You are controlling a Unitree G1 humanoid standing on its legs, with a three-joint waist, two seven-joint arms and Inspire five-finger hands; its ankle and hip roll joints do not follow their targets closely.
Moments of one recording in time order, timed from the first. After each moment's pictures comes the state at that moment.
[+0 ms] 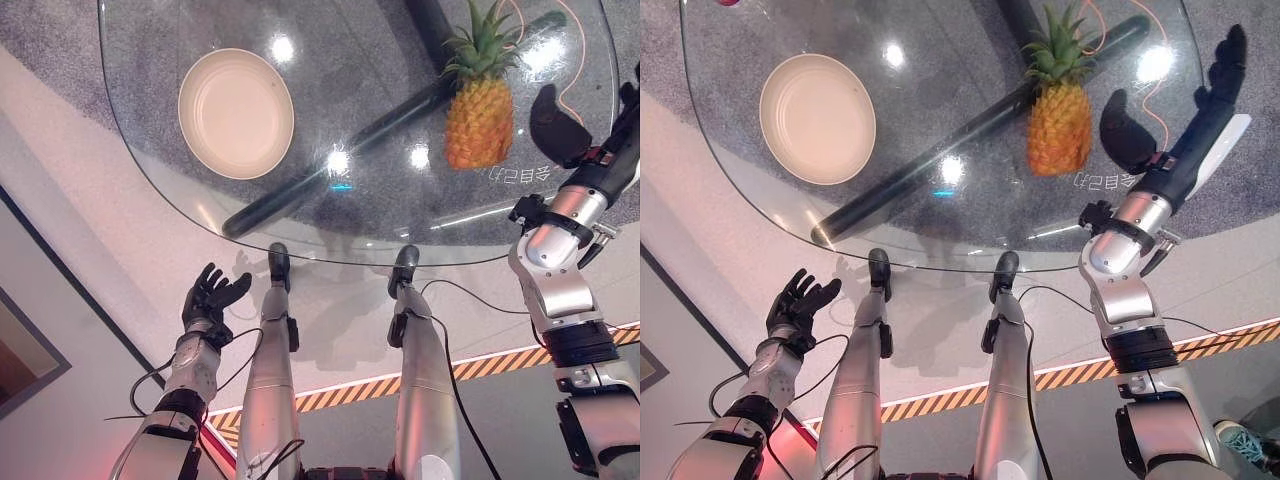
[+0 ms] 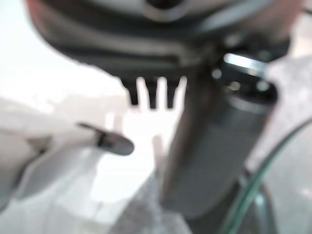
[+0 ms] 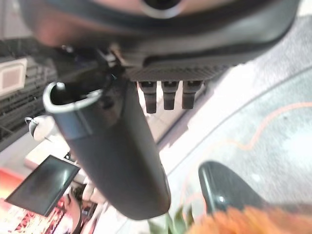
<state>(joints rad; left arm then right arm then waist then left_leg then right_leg) -0.38 0.35 -0.10 0.95 -0.85 -0.25 0.05 -0.60 -0.59 0.13 0.21 0.22 -0.22 -0.79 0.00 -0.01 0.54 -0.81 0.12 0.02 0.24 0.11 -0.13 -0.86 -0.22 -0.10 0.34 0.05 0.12</state>
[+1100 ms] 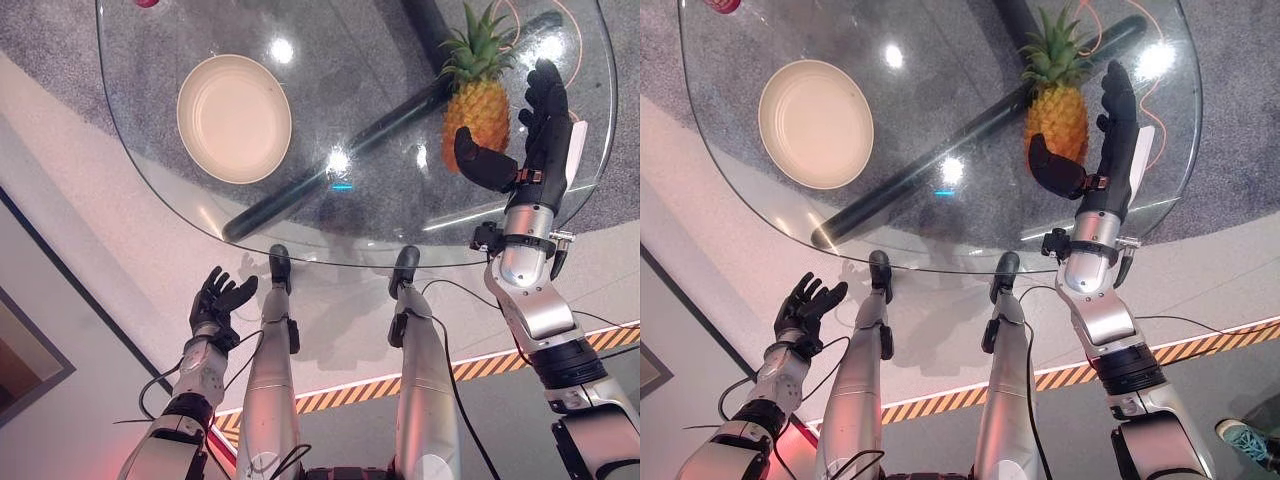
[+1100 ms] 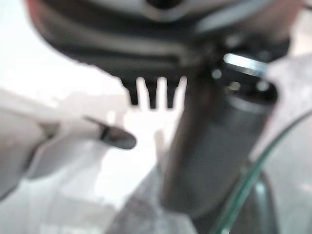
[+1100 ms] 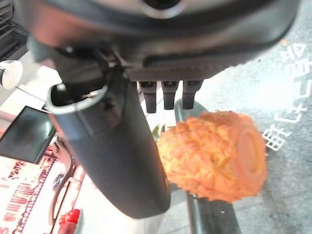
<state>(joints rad) -0.38 0.32 -0.11 0.95 -0.85 -0.26 0.05 -0.54 -0.59 0.22 0.10 0.25 -0.09 -0.65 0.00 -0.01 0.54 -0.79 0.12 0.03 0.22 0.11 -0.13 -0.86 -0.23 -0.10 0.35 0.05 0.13</state>
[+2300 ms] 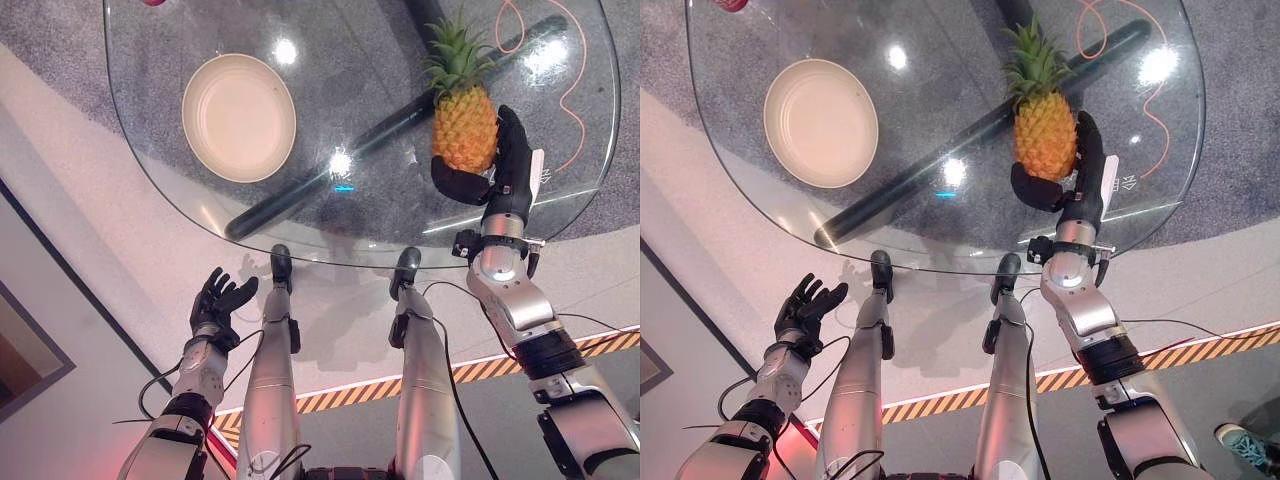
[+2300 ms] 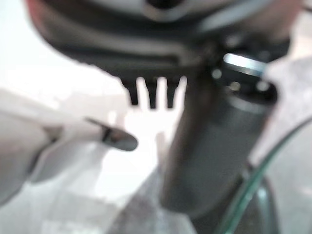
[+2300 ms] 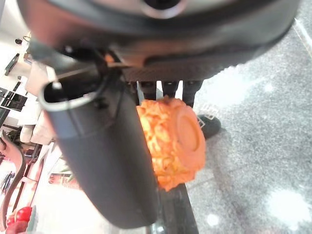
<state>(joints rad) -0.38 0.32 -0.11 0.95 -0.85 -0.25 0.05 -0.61 -0.54 0.27 0.22 0.36 0.02 -0.63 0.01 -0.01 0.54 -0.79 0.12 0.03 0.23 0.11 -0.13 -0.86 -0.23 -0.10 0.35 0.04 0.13</state>
